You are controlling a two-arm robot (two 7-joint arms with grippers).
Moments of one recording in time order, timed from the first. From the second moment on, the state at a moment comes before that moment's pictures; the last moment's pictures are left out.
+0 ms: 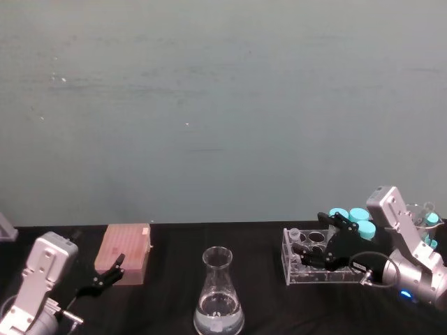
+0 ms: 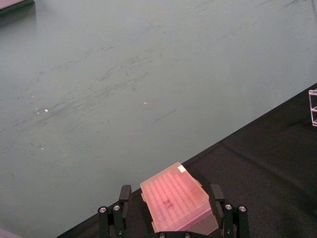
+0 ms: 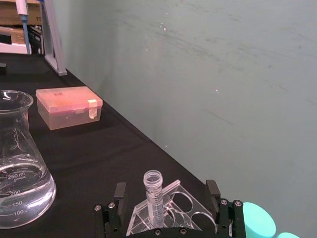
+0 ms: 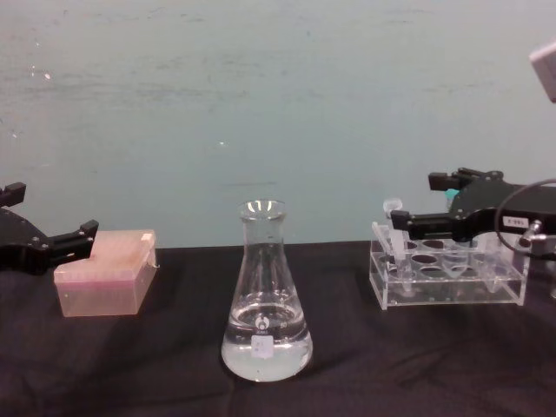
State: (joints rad) left arm -0.20 0.60 0.45 -1.41 -0.25 -0.12 0.03; right arm 0.63 0.34 -0.44 -0.85 0.24 -0.27 0.64
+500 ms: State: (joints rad) left arm -0.20 0.60 0.45 -1.41 -0.25 -0.12 0.03; right arm 0.68 0.30 -0.45 -0.74 0.21 -0.29 0.67
